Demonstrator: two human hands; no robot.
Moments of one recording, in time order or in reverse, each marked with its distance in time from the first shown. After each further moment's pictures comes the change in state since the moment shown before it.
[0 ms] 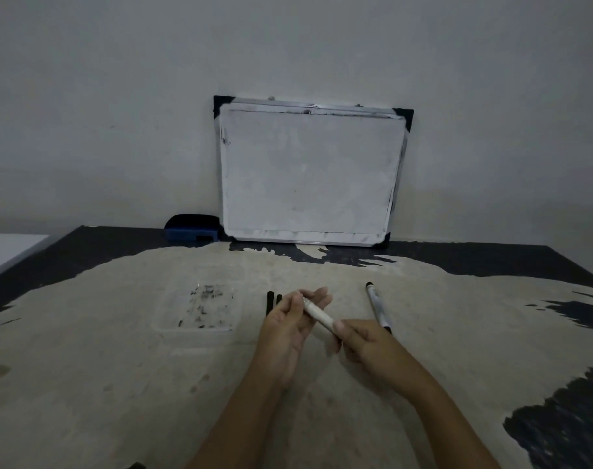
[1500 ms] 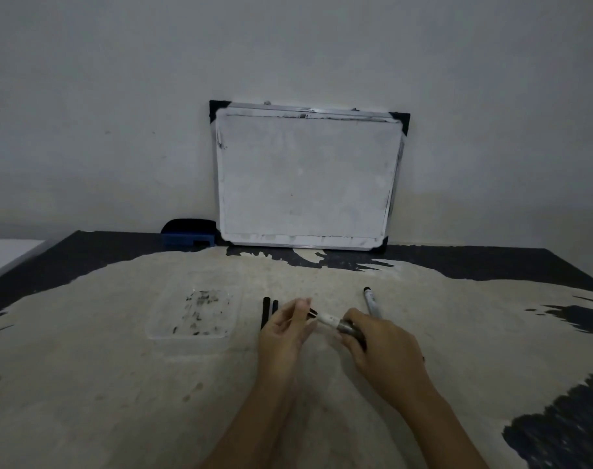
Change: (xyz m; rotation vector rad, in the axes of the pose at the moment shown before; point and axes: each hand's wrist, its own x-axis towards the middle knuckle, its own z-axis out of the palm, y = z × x) left_hand -0.003 -0.014 0.005 0.240 0.271 0.048; right_hand 0.000 0.007 -0.004 -0.664 0.375 -0.203
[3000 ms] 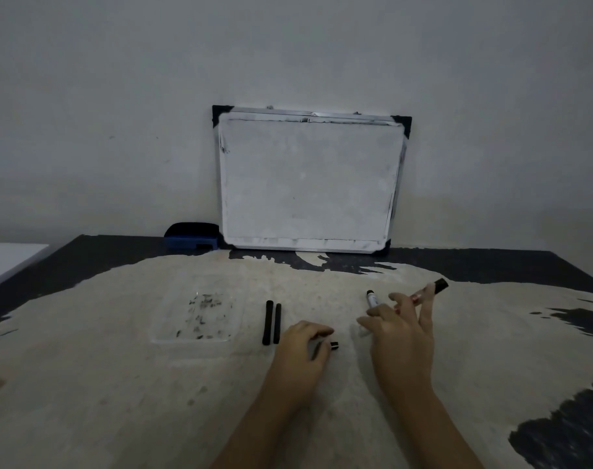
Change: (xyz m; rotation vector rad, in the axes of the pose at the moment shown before) left_hand 0.004 -0.013 -0.010 1.084 -0.239 0.407; right_hand 0.011 0.011 0.015 -0.401 0.330 0.035
